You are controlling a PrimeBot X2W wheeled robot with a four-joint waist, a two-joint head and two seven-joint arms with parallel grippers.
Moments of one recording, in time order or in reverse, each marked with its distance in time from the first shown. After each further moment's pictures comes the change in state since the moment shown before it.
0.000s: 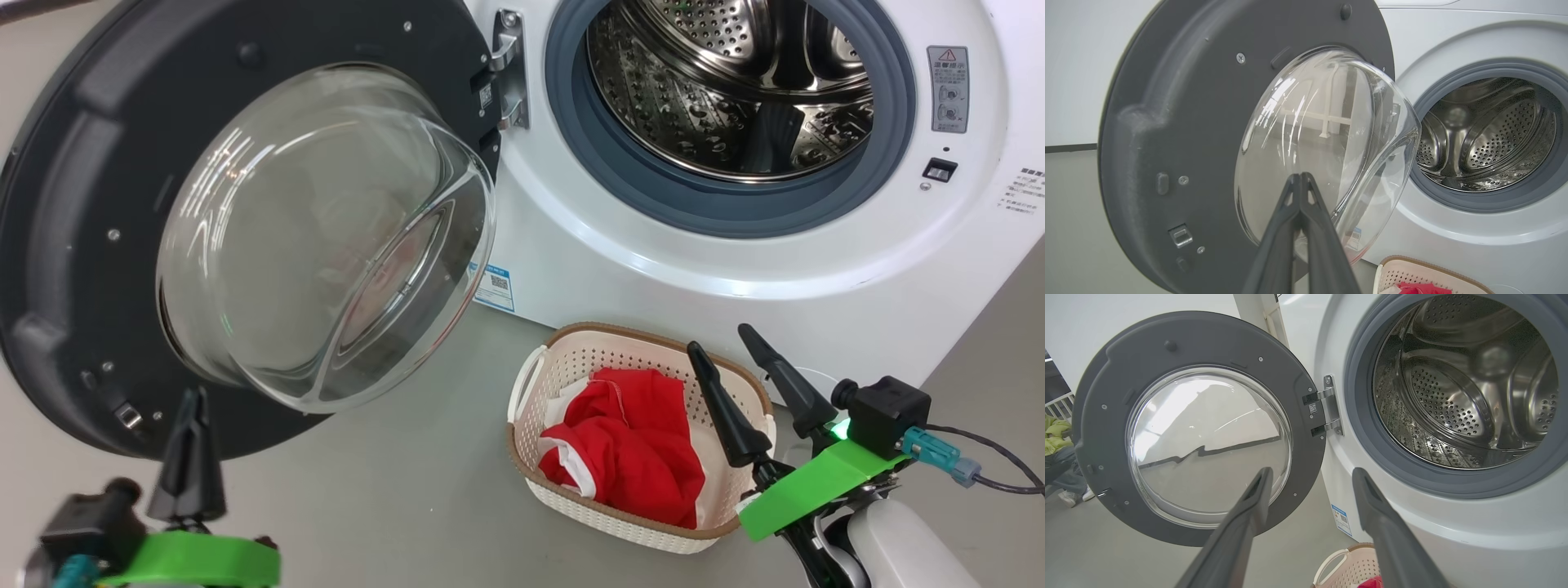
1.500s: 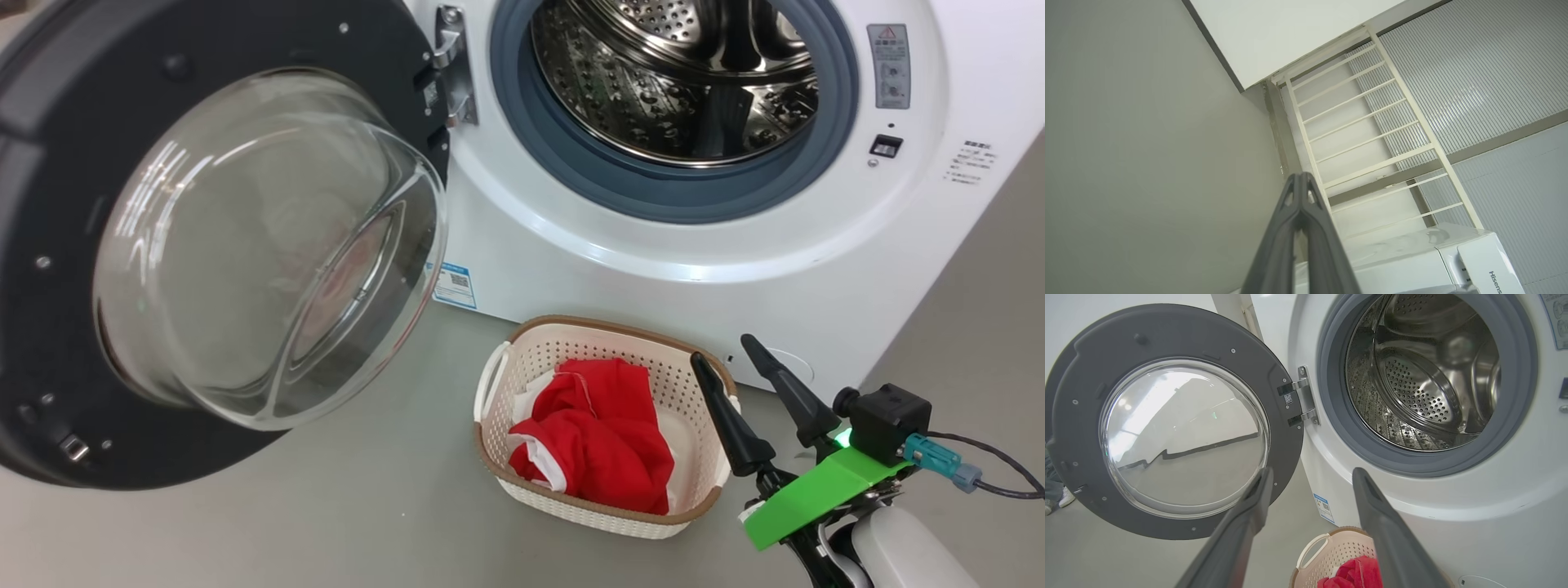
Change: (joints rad) left arm -0.557 0.259 0.633 0.627 -0.864 -0.108 0.472; right arm 0.013 -0.012 0.008 0.008 0.008 0.000 0.000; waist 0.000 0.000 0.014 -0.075
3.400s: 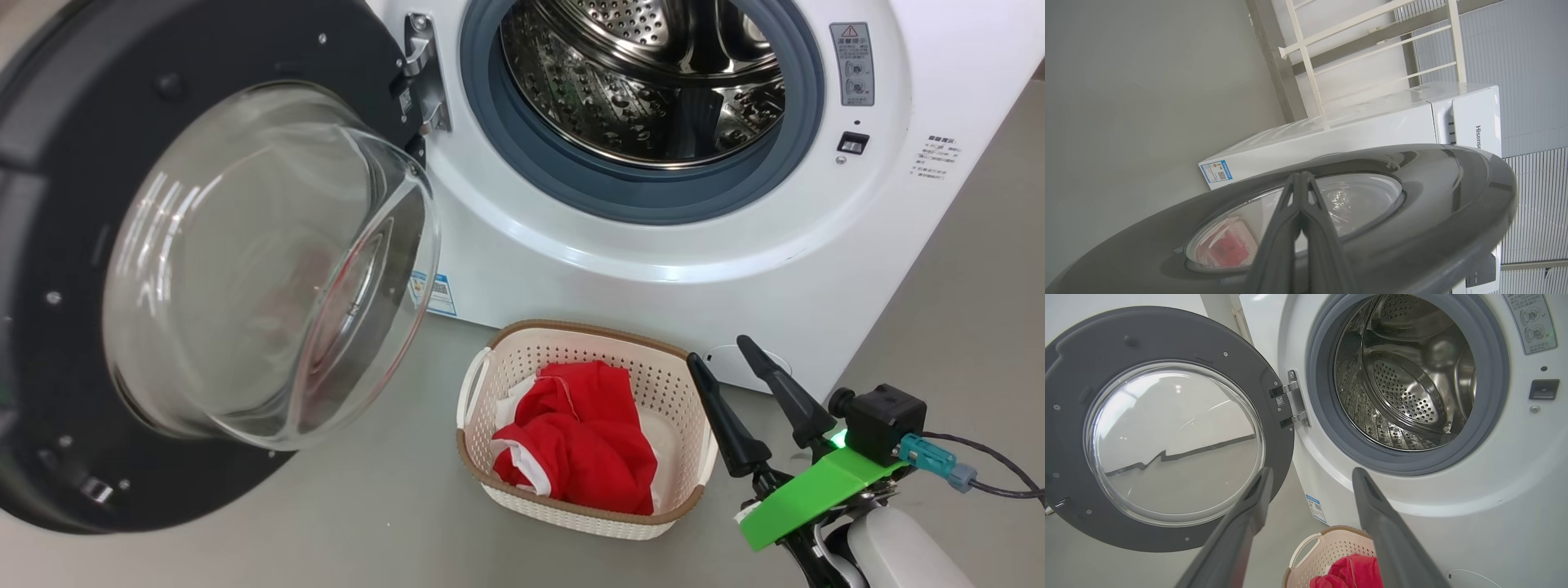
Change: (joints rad) left arm 0.033 -0.003 -0.106 0.010 -0.110 -0.064 0.537; right arm -0.004 0.006 0.004 0.008 0.000 0.000 0.000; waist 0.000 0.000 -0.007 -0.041
